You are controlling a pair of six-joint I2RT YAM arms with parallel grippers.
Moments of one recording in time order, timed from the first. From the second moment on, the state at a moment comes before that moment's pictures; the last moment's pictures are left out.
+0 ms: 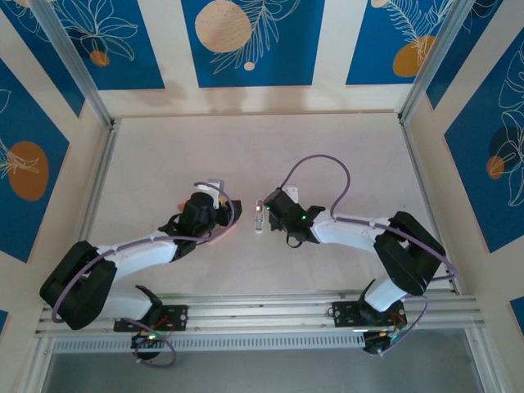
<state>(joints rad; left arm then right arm) -0.65 1.31 0.52 0.32 -0.11 -0.46 0.85 1.56 0.84 -0.26 0.36 0.71</state>
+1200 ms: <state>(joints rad) -0.65 1.33 0.52 0.33 -0.09 -0.44 0.84 1.61 0.84 -0.23 0.38 0.74</state>
